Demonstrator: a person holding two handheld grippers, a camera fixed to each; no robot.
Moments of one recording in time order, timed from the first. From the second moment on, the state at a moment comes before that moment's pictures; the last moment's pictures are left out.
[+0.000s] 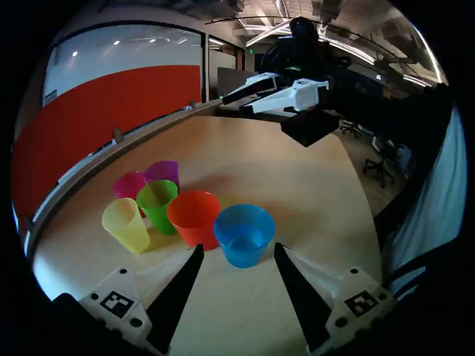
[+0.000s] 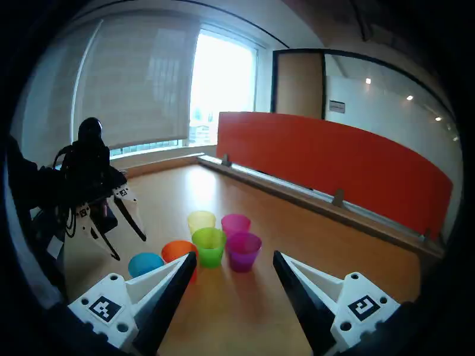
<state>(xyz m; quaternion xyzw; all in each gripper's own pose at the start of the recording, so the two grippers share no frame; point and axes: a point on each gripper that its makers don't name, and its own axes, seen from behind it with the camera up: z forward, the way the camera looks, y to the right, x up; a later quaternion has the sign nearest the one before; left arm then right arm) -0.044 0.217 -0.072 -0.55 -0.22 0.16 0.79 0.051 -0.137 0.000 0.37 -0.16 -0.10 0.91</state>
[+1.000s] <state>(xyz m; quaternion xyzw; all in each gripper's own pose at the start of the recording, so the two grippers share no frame) -0.080 0.247 -0.063 -0.56 -0.25 0.18 0.77 0.027 -0.149 0.012 0.38 -0.18 -0.10 0.90</state>
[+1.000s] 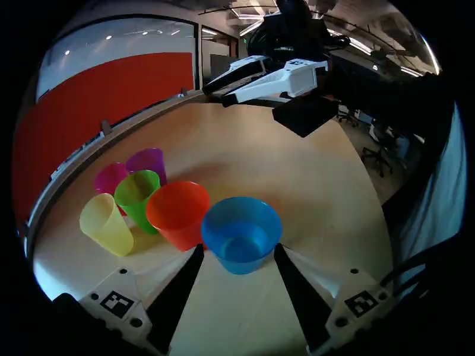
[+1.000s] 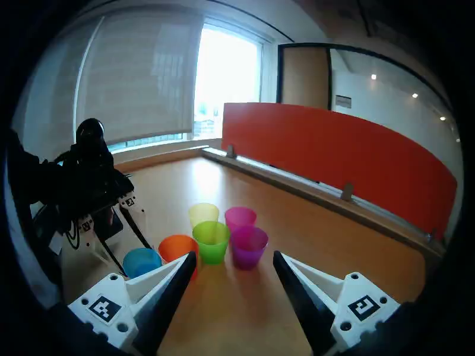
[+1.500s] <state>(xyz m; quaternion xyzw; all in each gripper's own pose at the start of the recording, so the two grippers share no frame) -0.093 0.261 -0.062 -0.57 -0.25 0.18 0.76 0.016 -0.150 0.015 0.38 -0.19 -0.10 0.90</state>
